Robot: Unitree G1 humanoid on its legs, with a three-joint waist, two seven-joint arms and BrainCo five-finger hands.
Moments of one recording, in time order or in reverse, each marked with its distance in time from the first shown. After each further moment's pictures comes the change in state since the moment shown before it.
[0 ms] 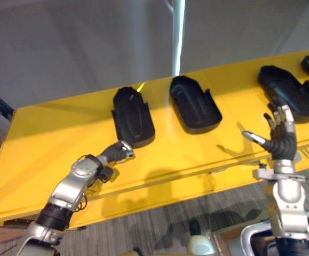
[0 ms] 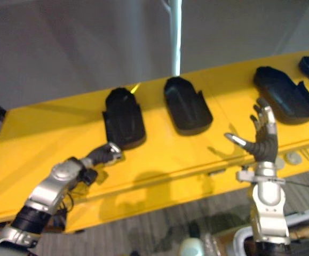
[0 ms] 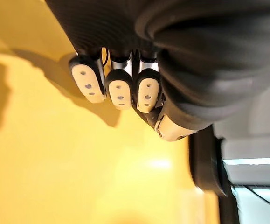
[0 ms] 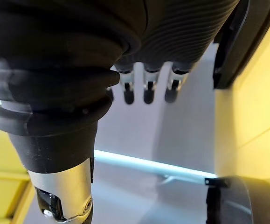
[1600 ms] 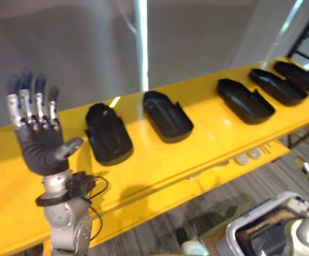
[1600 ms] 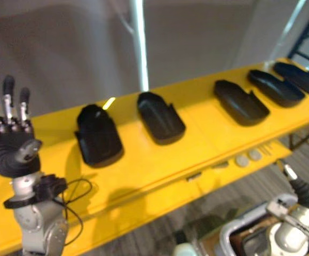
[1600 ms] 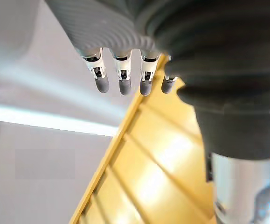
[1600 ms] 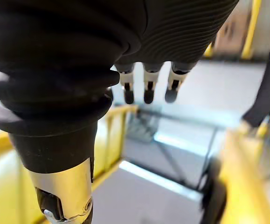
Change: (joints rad) left arm 0.316 -0.439 0.215 -0.440 0.100 -0.735 0.612; right arm 0.395 0.285 -0.348 -0.215 -0.213 -0.031 -0.277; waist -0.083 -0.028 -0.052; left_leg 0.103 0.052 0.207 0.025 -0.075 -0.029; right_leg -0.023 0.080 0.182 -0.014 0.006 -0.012
